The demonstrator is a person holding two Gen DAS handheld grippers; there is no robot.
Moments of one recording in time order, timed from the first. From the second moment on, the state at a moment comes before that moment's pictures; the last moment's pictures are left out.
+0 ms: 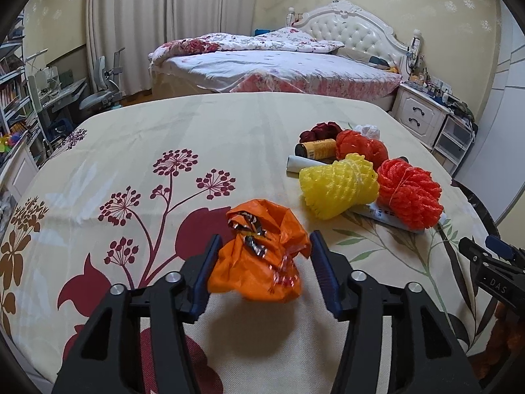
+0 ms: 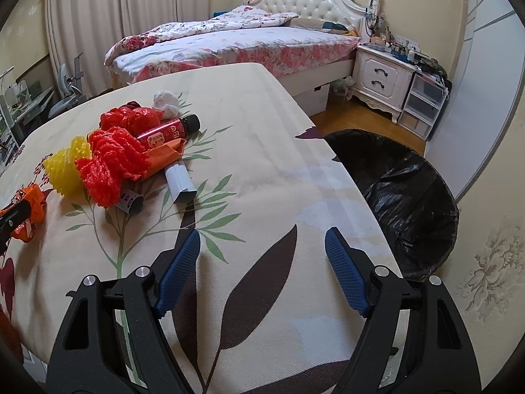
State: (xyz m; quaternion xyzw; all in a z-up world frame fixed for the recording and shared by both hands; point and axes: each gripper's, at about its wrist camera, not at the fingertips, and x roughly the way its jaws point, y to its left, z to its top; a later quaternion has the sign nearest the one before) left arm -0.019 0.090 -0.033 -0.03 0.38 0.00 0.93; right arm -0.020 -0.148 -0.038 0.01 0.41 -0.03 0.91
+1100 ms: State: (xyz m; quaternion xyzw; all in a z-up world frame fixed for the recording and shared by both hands) left arm -0.017 0.146 -0.018 -0.04 0.36 0.04 0.93; right arm 0.003 -0.085 0.011 -0.03 0.36 0.03 0.93
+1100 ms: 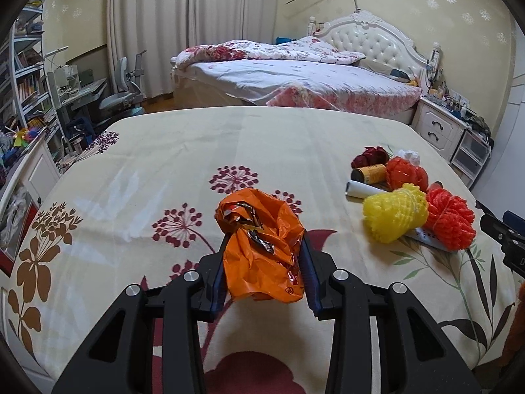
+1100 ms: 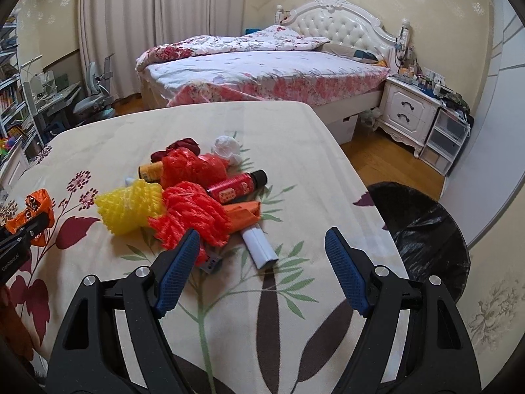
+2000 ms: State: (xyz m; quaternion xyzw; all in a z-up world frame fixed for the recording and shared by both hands) left arm -0.019 0.146 -0.018 -0.06 0.36 0.02 0.93; right arm 0.010 -0.052 0.006 -0.06 0.36 0.09 0.93
